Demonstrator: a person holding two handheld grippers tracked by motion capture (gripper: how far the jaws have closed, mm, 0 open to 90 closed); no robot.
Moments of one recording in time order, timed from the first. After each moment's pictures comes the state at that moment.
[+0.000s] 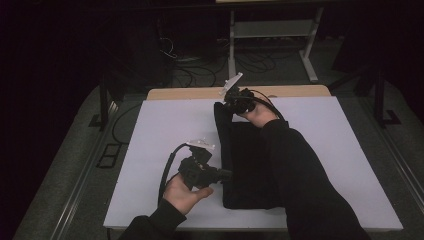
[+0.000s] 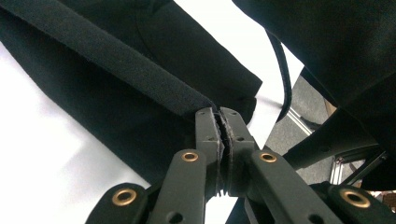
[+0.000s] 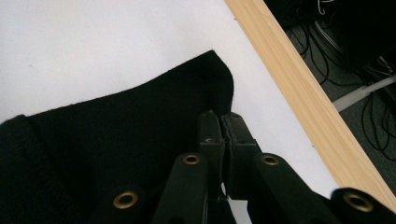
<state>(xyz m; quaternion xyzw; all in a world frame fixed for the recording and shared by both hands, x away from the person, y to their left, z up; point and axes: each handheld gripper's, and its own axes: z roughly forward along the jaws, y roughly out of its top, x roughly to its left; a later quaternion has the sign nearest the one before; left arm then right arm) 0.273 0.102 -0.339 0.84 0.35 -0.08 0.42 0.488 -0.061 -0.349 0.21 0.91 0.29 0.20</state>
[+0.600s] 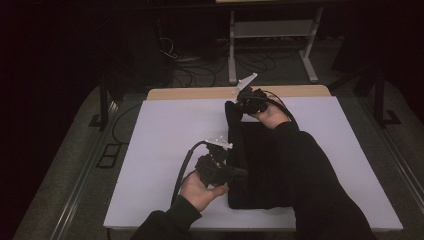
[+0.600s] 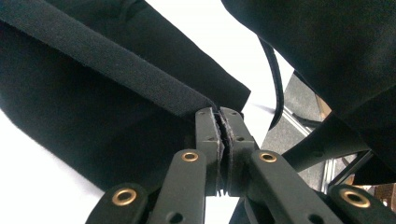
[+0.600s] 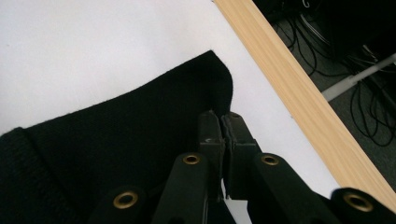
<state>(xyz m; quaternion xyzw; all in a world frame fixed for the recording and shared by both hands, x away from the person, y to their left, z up) 0.282 0.066 -0.345 0.85 0.32 -0.09 0.42 0.484 -0.097 -0.351 0.23 0.90 0.29 0.21</state>
